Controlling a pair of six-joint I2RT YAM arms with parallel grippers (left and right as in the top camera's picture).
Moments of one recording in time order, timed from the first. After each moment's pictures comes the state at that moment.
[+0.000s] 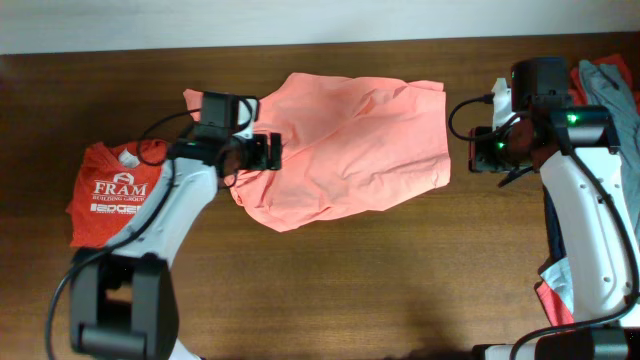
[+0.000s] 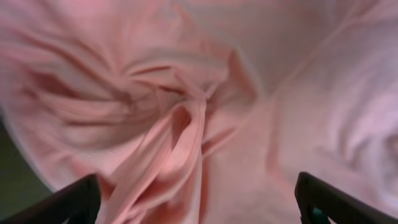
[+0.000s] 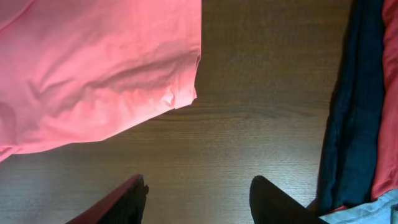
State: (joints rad) left arm -0.20 1.75 1.24 -0.47 0.13 -0.13; right arm -0.03 1.55 1.54 -1.20 0.00 0.02
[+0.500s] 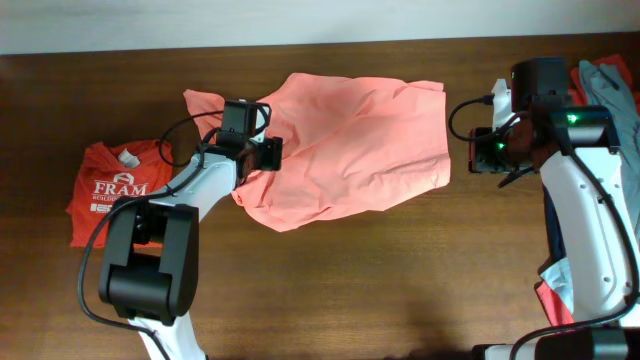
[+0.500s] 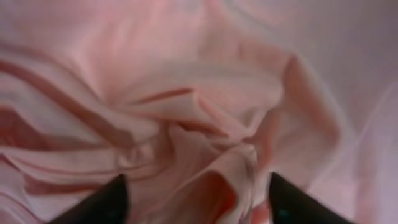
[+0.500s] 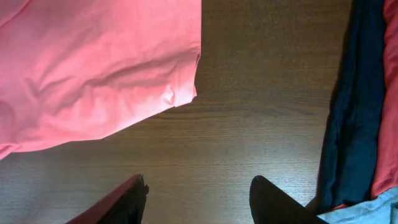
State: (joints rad) left arm -0.23 1.99 1.23 -0.19 0.02 -0.06; right arm -0.03 1.55 1.54 -1.21 0.00 0.02
